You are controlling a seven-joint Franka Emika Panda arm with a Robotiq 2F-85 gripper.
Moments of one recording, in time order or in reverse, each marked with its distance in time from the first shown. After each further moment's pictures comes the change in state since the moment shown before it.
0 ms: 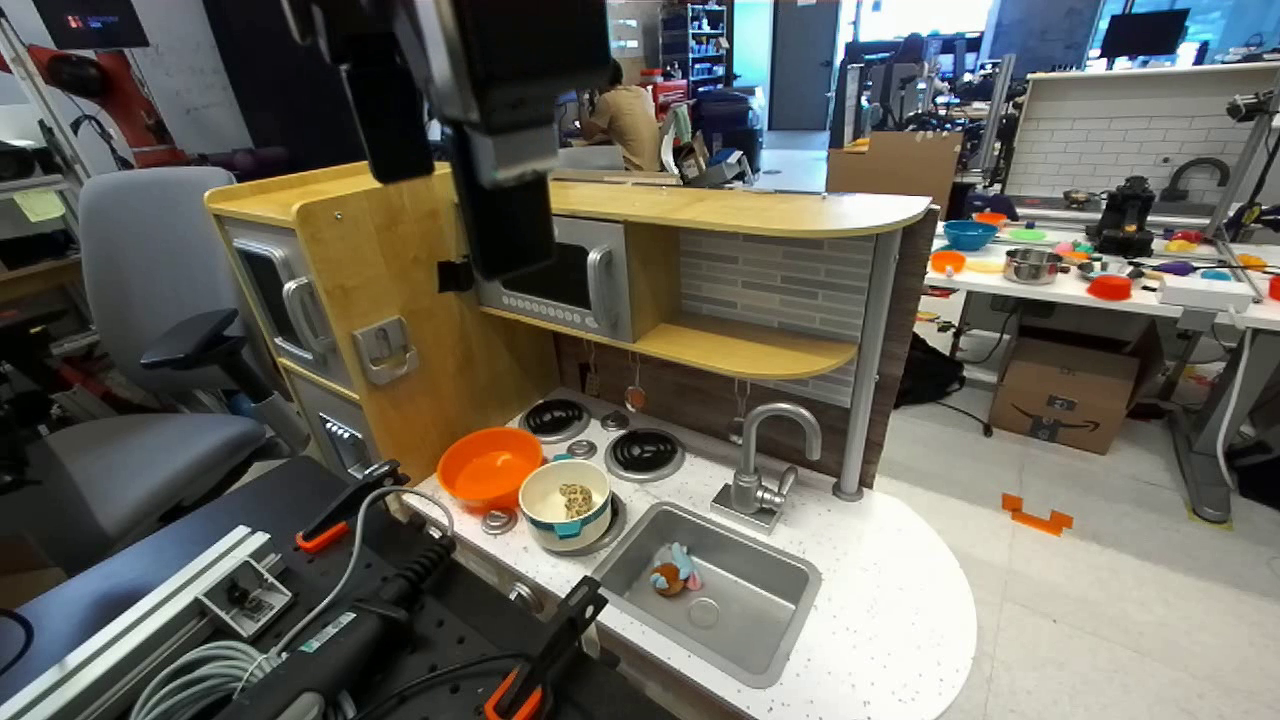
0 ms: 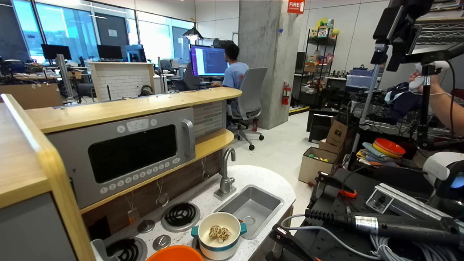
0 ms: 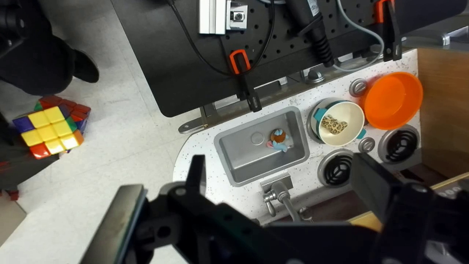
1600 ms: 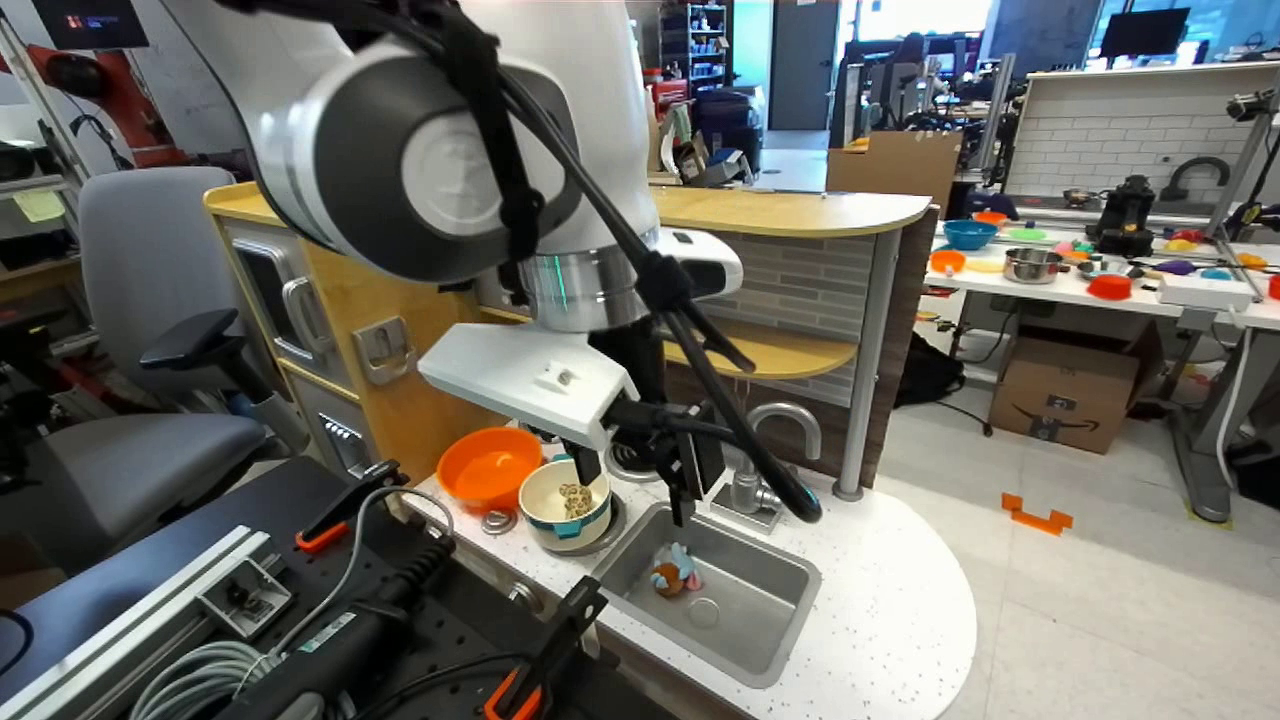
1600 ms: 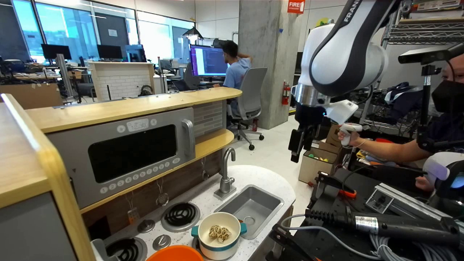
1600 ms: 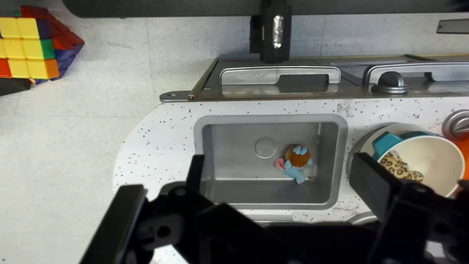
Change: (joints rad) arm 0.144 0.930 0.197 0.047 0.008 0.898 -0.014
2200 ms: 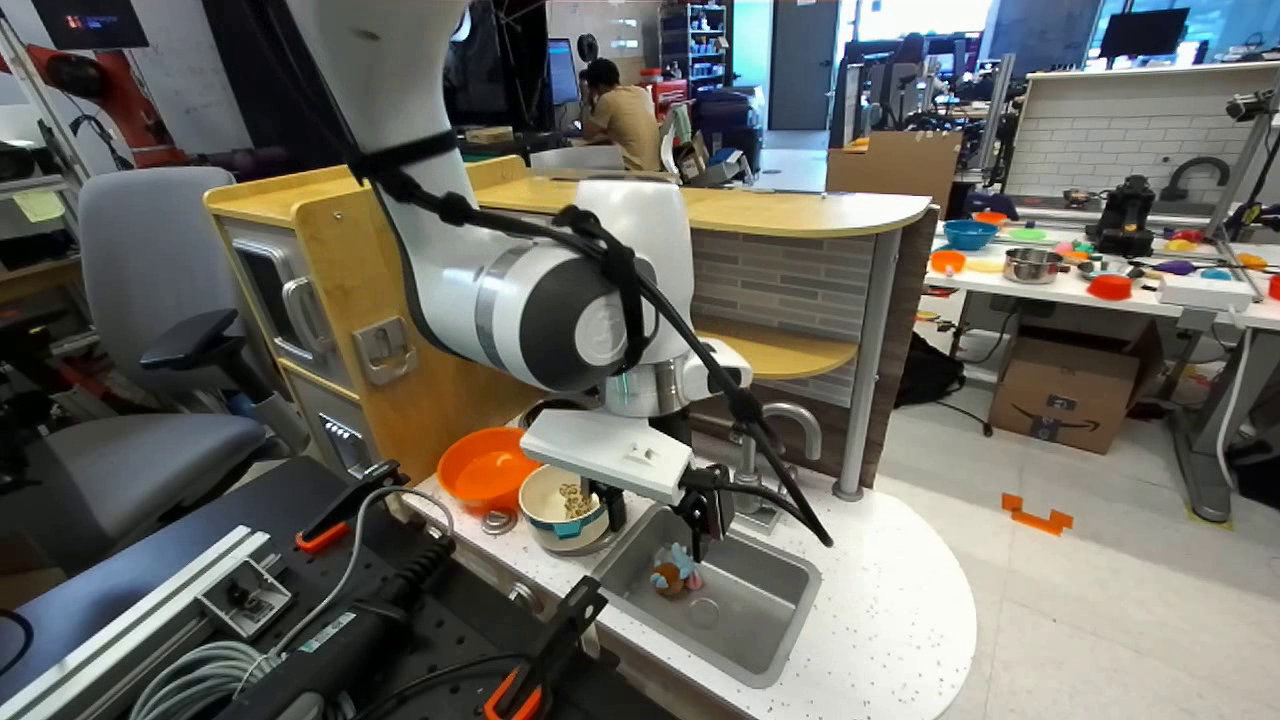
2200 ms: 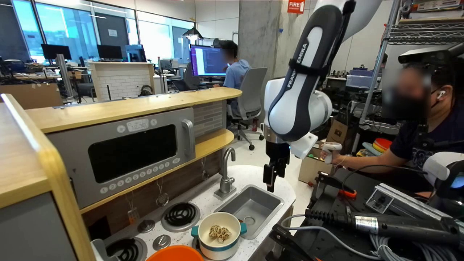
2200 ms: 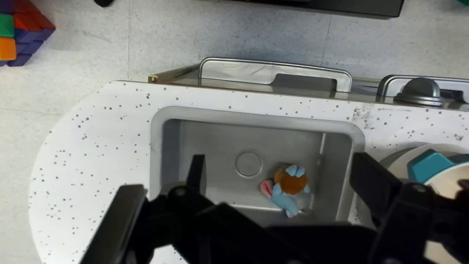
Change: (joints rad) arm 0.012 0.442 0.071 0.339 -0.015 0.005 -0.001
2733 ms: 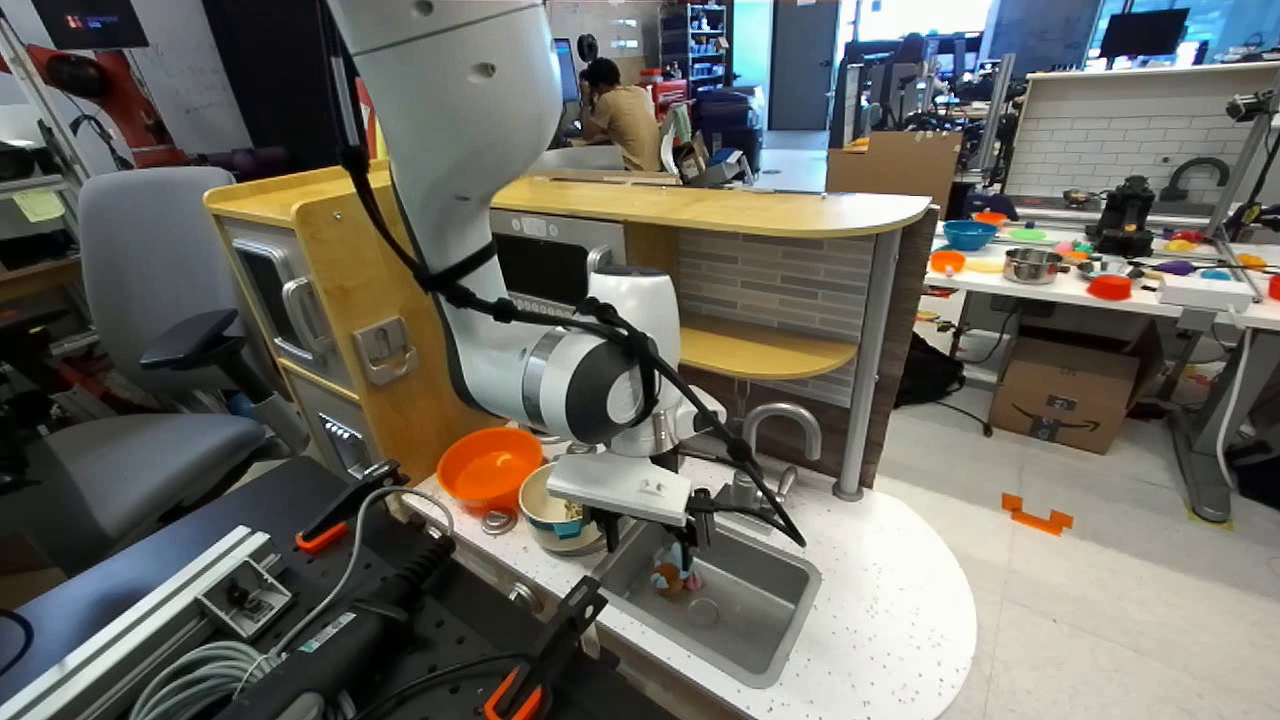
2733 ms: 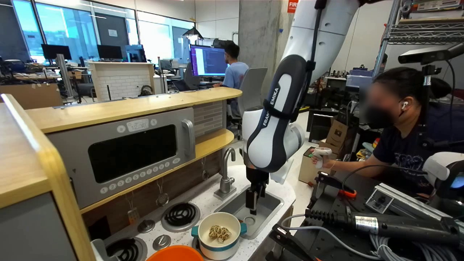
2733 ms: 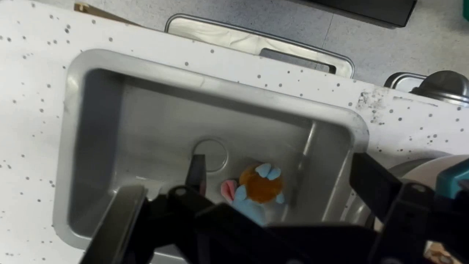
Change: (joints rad) arm 0.047 0.290 0.039 0.269 -0.046 -0.005 -0.023
